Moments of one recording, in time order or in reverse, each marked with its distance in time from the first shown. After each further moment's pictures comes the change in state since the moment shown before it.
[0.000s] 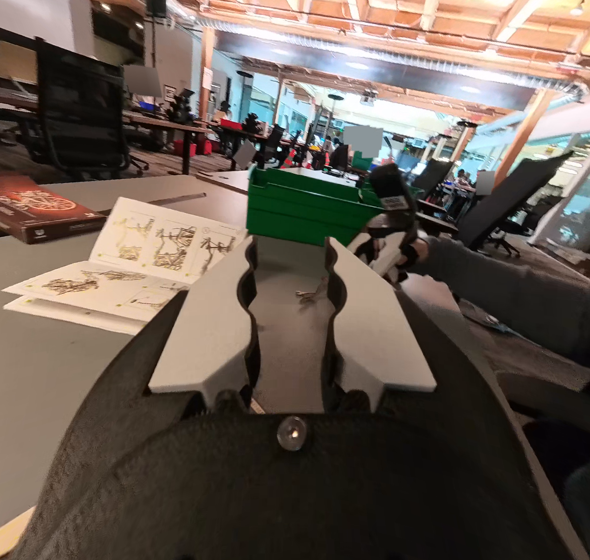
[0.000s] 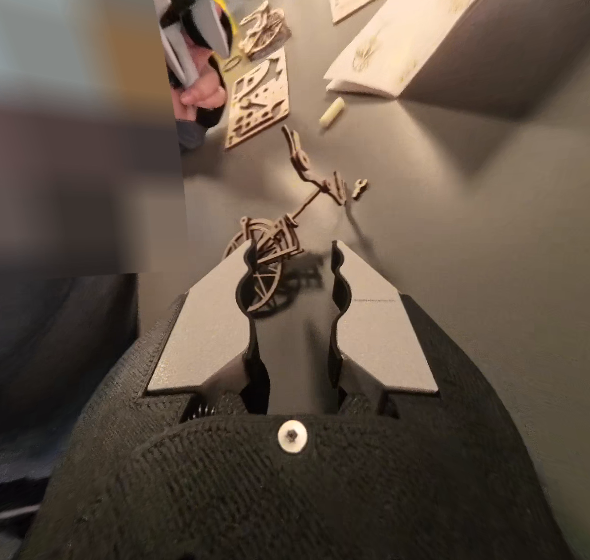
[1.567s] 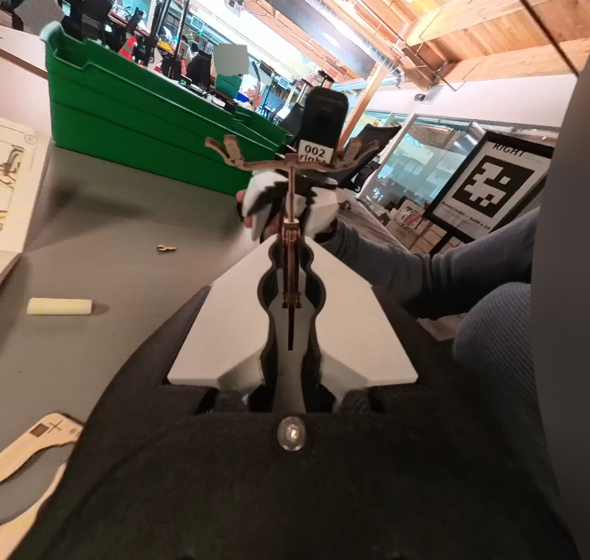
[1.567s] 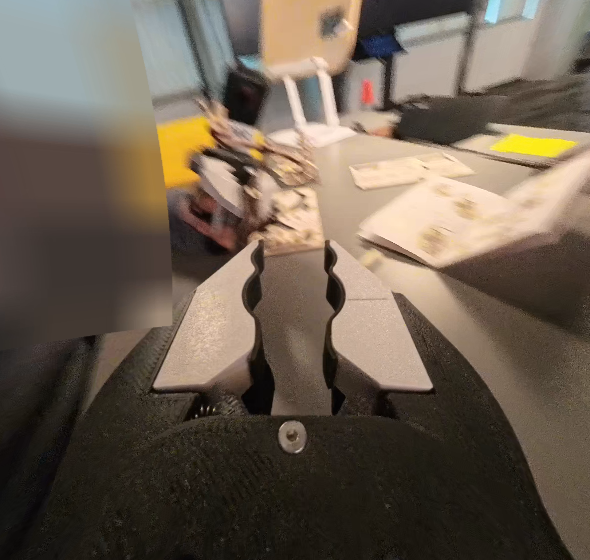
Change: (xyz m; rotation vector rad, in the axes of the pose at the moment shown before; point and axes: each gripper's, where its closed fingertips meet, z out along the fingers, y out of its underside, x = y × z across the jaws) left arm 0.073 0.044 0.017 -0.226 0.440 -0.302; right arm -0.064 -0.071 0.053 0.381 0.018 -0.283
